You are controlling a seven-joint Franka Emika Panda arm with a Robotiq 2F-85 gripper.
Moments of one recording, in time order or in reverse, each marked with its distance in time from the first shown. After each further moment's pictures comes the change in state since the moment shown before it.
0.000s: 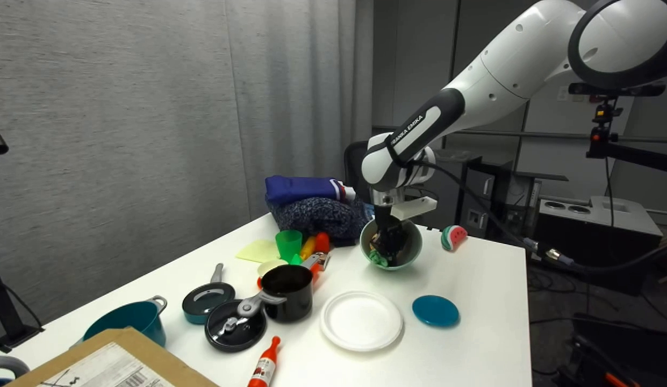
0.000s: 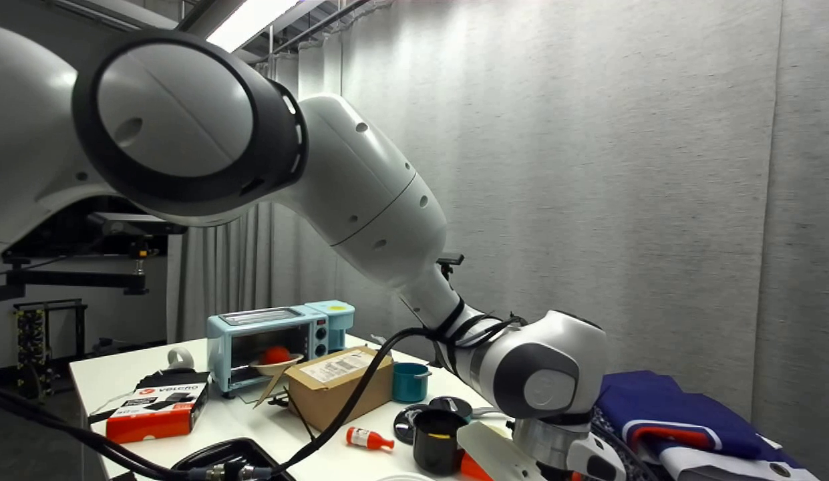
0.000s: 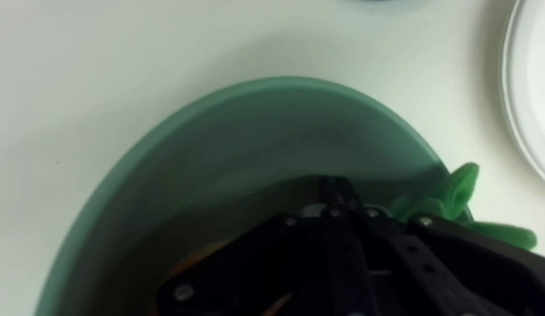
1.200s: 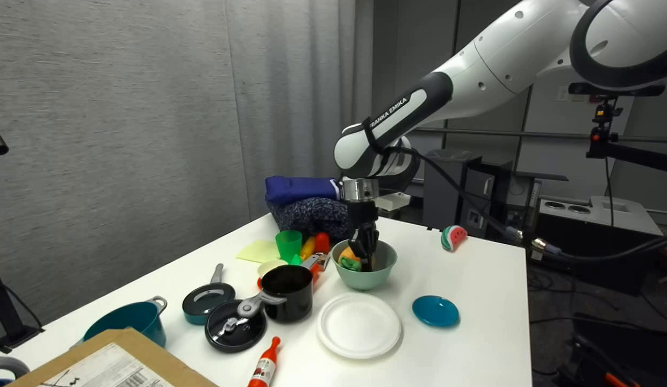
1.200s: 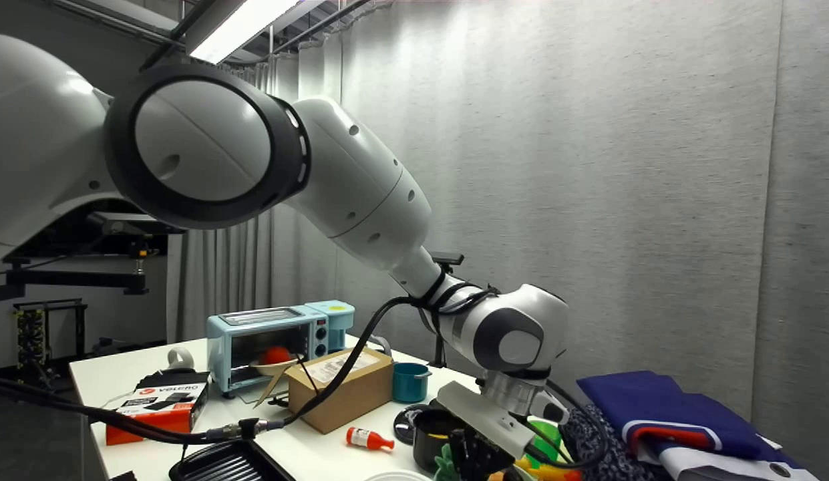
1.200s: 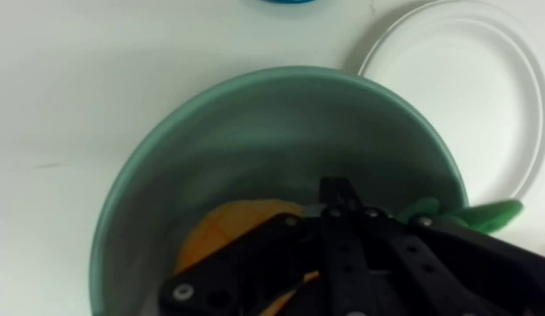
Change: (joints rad) arm 0.032 0.007 0.097 0.108 0.034 -0.150 -0.274
